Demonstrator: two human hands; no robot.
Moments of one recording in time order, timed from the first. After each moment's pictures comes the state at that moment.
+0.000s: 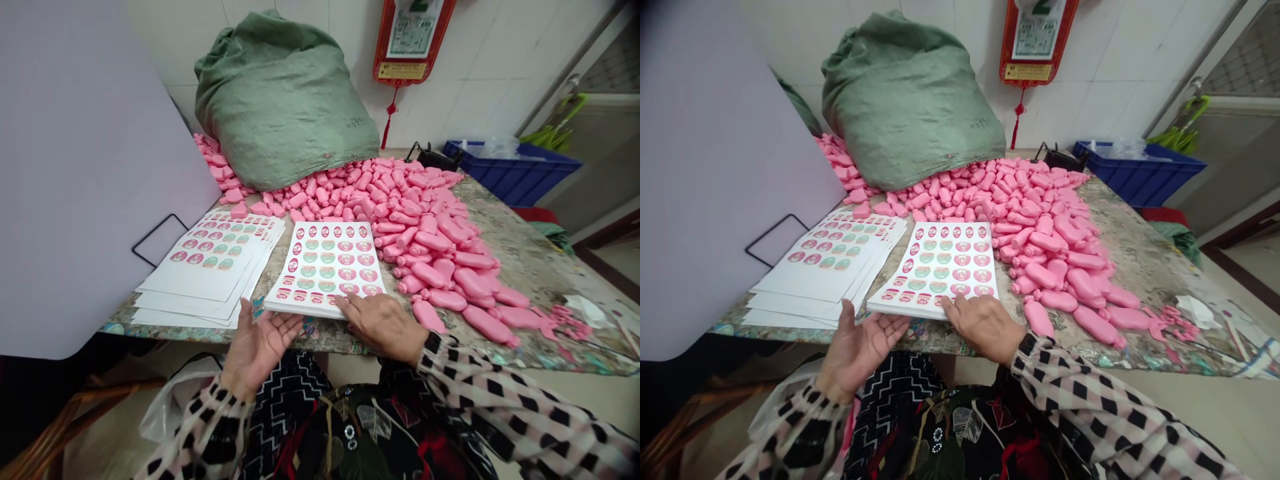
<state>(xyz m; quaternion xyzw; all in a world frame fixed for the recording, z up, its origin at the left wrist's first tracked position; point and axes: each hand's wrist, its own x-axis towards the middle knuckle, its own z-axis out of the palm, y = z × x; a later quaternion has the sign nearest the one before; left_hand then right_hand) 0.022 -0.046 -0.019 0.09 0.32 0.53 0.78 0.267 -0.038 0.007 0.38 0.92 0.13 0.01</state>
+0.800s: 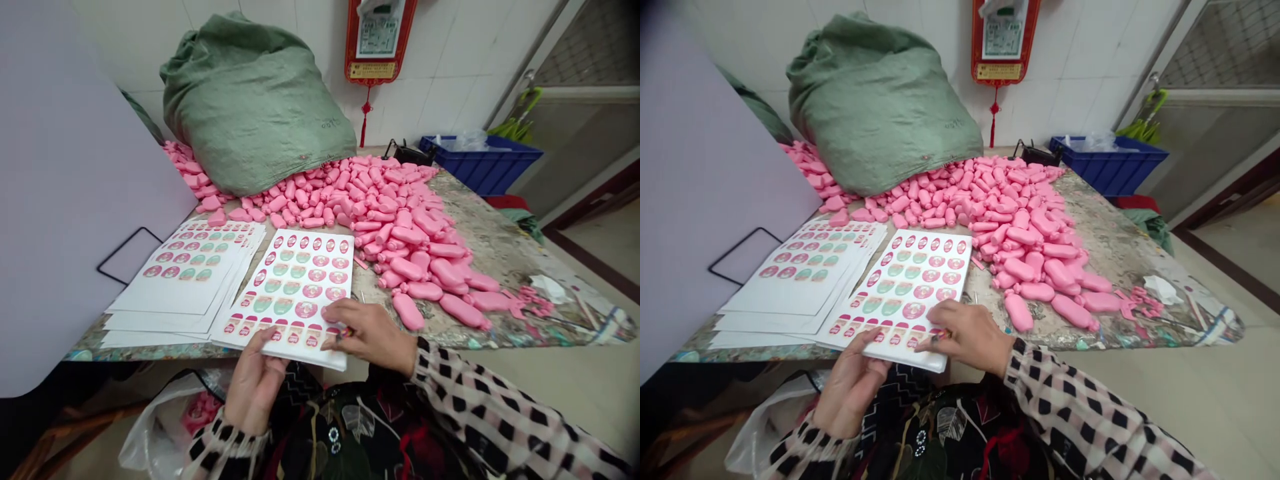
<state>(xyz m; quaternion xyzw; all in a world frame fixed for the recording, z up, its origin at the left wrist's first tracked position) 0.070 -0.060 -0.017 0.04 0.47 0.58 0.66 0.280 -0.053 0.008 0.42 0.85 -0.21 -0.24</state>
